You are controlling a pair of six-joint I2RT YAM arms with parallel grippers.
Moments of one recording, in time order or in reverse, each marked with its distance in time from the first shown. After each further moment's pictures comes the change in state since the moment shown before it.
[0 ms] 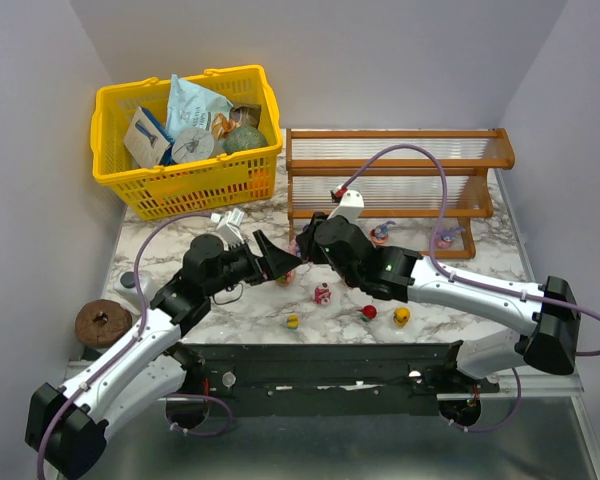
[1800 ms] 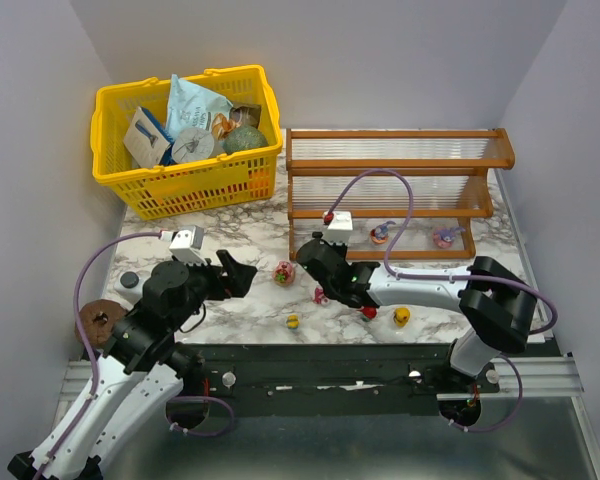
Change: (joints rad) left arm 0.000 -0.403 0.114 -0.592 -0.409 0.353; right arm -0.034 0.254 -0.195 0.244 0.229 -0.028
